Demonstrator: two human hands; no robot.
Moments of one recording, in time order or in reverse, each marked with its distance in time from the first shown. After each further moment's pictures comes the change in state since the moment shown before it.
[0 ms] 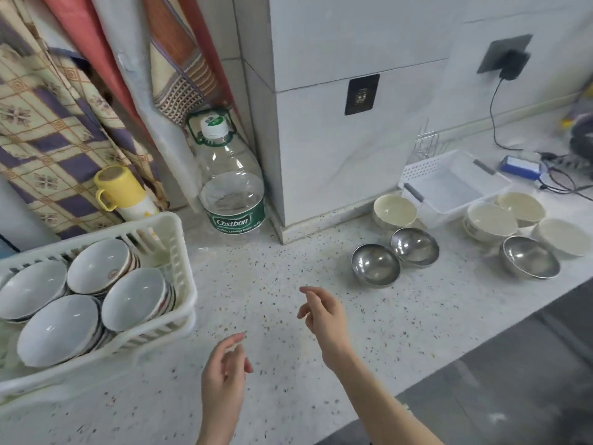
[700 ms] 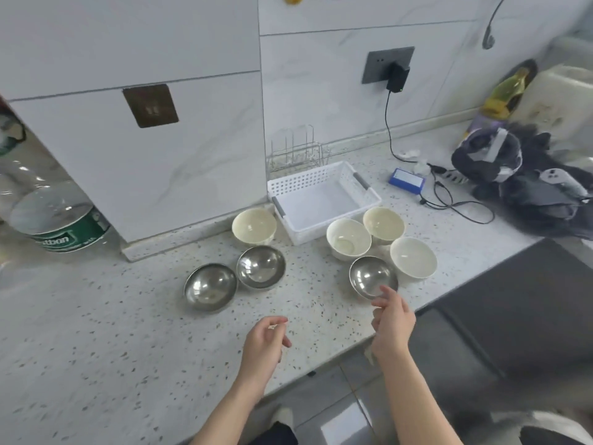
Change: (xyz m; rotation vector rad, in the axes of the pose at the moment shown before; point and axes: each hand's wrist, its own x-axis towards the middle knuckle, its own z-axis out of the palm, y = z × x) left_hand -0.064 0.082 0.399 -0.011 -0.361 -0.186; right_hand 0.078 -0.100 -0.432 0.247 0.676 0.042
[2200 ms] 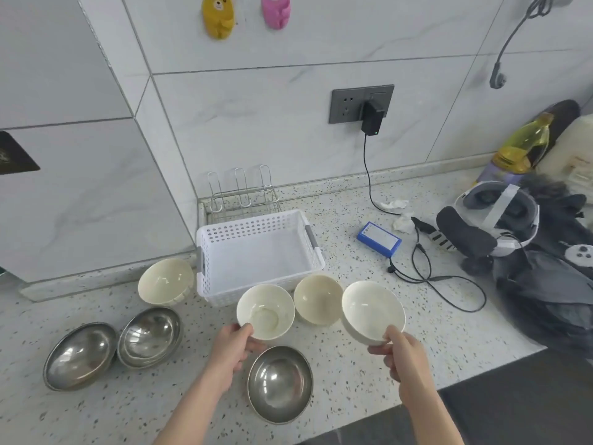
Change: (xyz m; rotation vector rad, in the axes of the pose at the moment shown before) left_hand 0.157 0.097 0.184 -0.065 0.242 -0.290; right_hand 0.261 -0.145 -0.051 -0.525 -0.370 0.055
